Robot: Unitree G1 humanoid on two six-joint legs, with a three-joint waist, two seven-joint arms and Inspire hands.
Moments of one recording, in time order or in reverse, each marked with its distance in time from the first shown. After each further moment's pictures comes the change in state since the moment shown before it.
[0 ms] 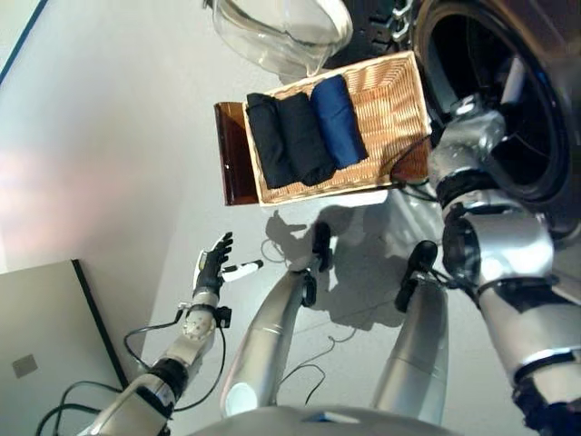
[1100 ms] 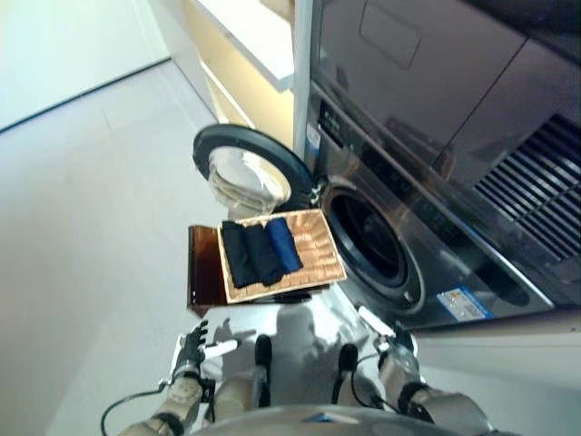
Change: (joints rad) left arm 0.179 -0.100 0.171 0.398 0.151 0.105 -0.050; right arm 1.071 0.224 0.192 0.064 -0.814 0.336 0.109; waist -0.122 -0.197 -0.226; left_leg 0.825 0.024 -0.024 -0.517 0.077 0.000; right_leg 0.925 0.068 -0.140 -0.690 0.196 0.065
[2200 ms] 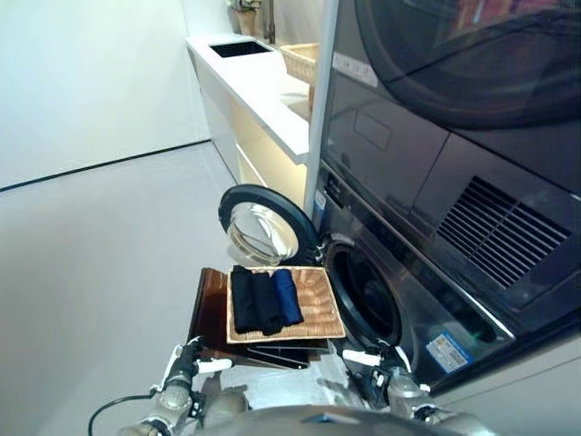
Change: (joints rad) left arm -0.036 0.019 -0.012 0.001 0.091 0.063 -0.058; right arm 0.000 -0.036 0.193 -0.056 -0.268 0.047 0.024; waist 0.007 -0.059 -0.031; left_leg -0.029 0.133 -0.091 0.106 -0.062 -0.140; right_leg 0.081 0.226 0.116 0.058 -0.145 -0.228
